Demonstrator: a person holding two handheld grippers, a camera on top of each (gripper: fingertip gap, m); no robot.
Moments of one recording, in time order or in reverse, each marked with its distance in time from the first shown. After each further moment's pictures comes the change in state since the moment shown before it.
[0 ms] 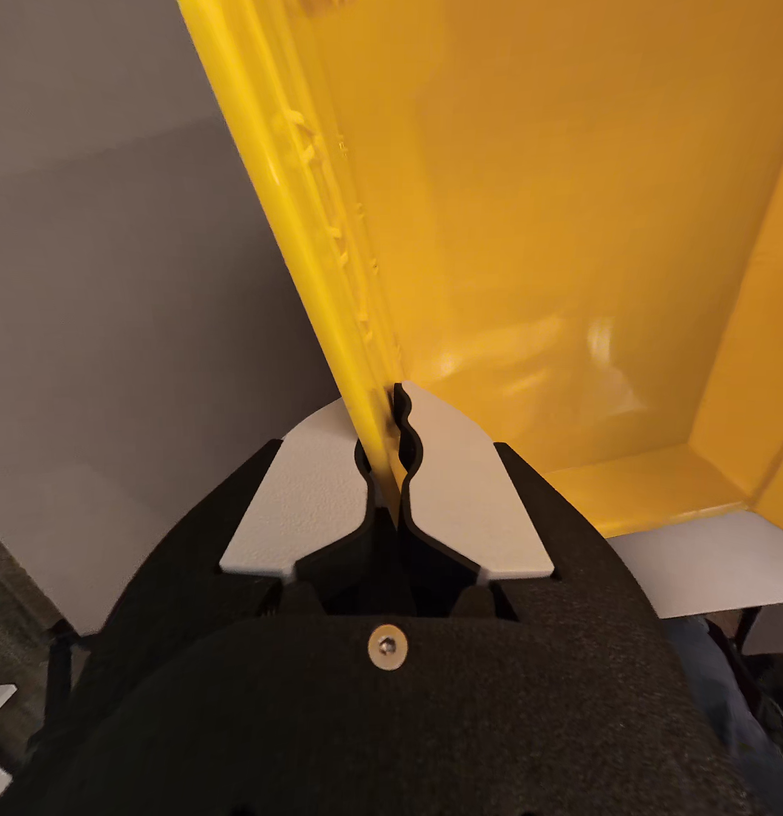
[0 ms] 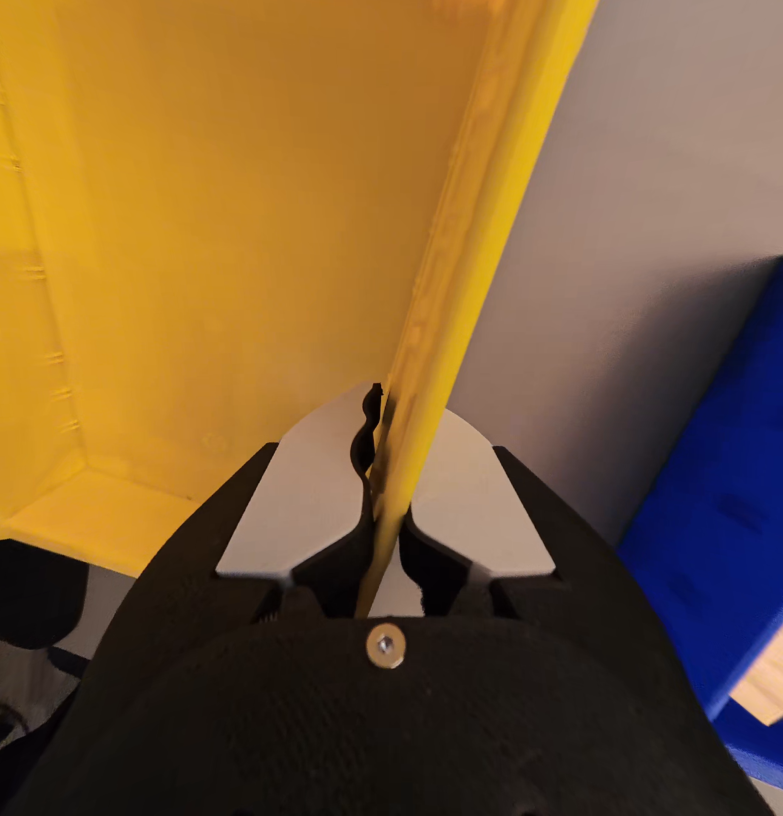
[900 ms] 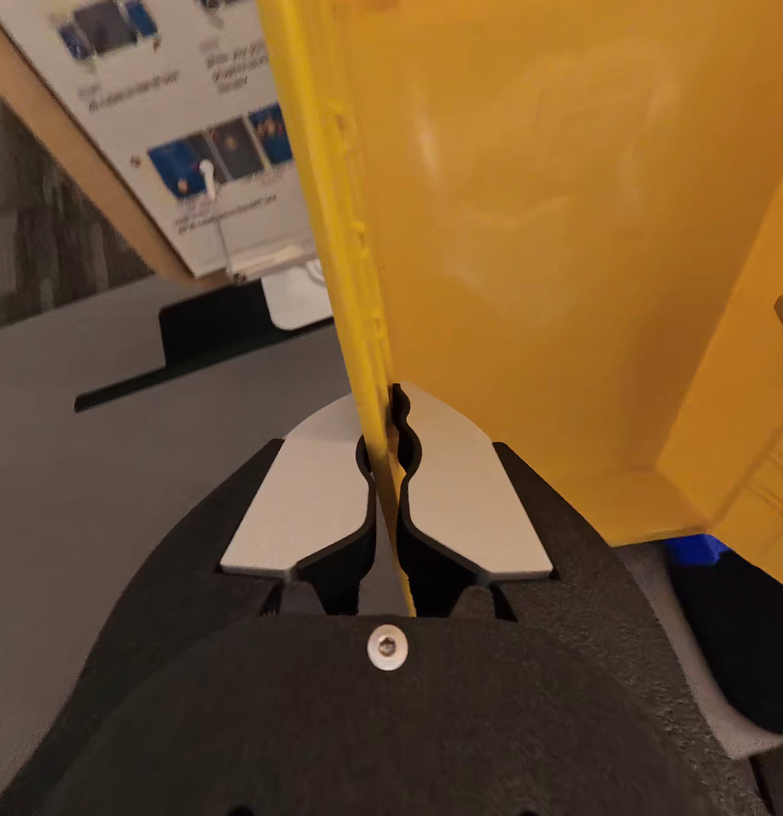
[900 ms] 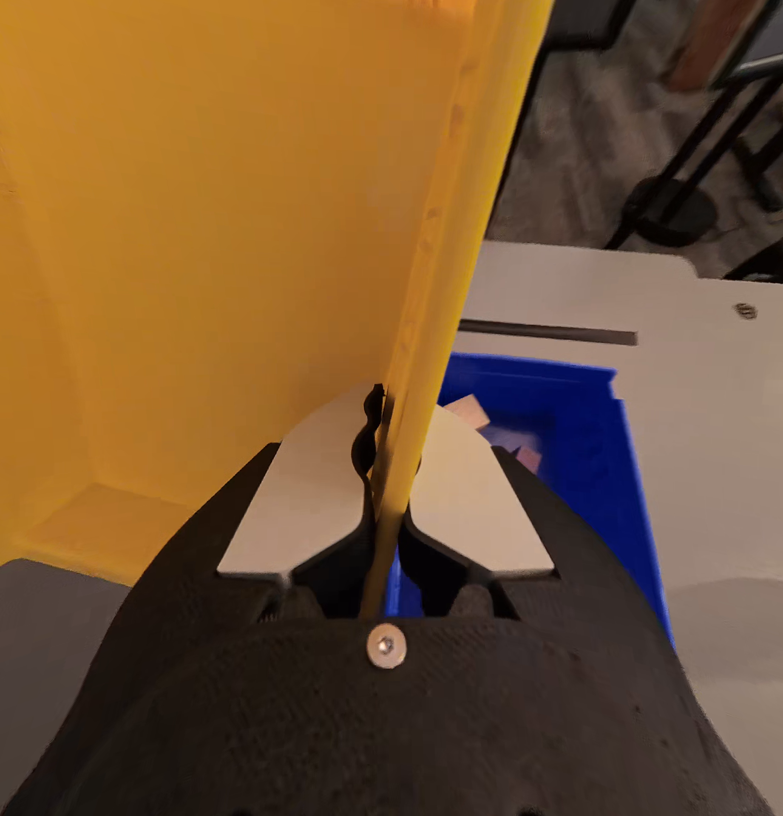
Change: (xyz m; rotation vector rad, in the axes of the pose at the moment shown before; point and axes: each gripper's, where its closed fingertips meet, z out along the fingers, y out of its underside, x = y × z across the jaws) left arm 0.130 -0.110 -0.161 0.621 -0.024 0.100; right arm 0.128 -0.043 -0.198 0.610 0.271 0.102
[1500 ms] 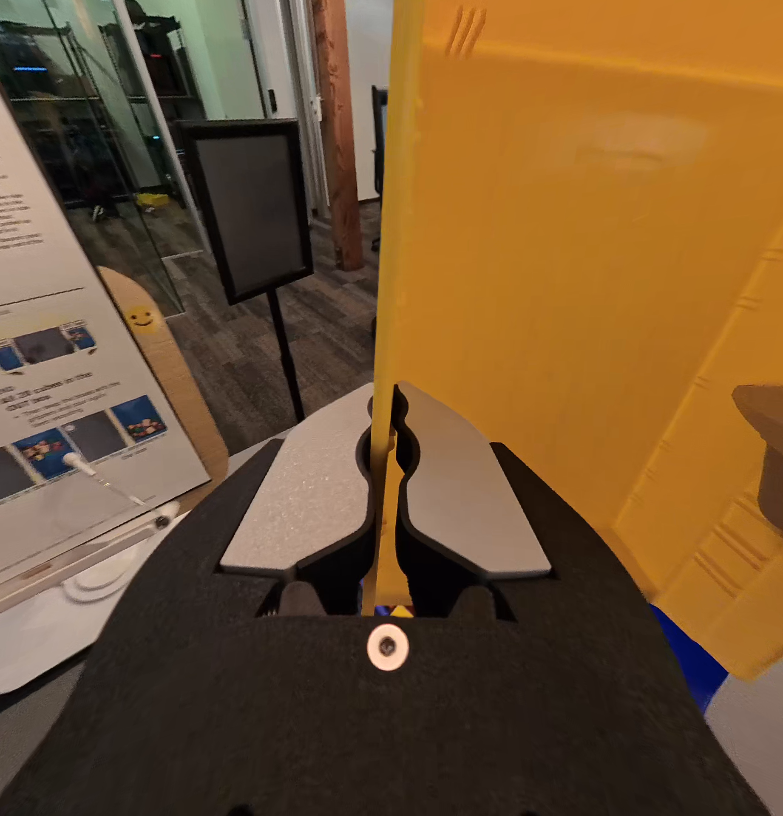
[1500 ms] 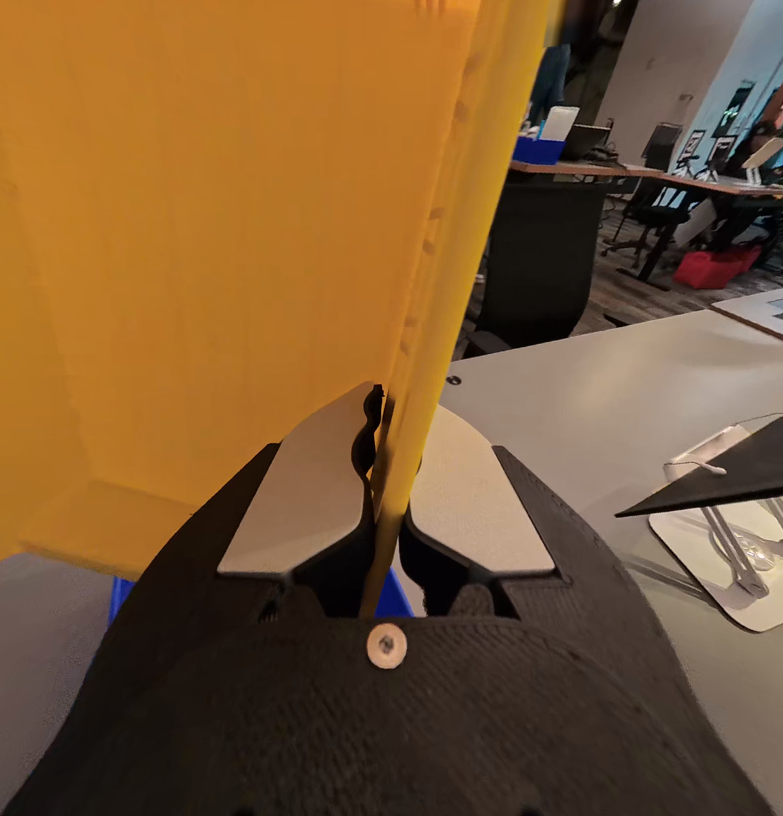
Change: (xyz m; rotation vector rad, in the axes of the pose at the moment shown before) left arm 0.193 -0.128 0.022 0.602 0.360 0.064; right arm 0.195 -0.009 -0.076 0.411 0.497 0.127
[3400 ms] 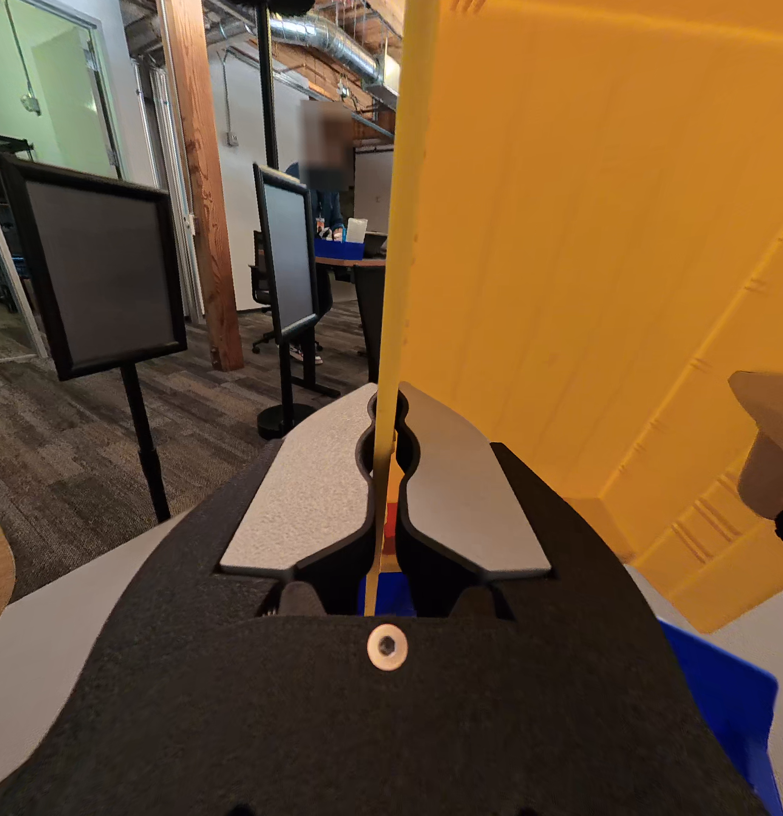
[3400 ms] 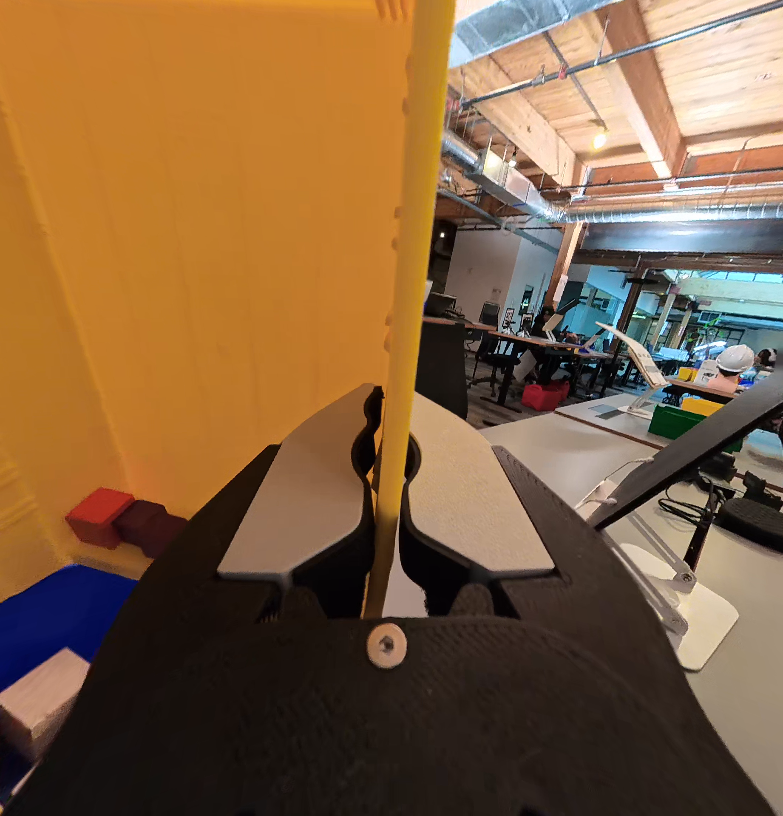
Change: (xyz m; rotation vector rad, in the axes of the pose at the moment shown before) left arm 0.026 0.048 0.054 0.291 0.328 -0.080; right arm 0.021 0.028 -0.008 0.378 0.284 -0.098
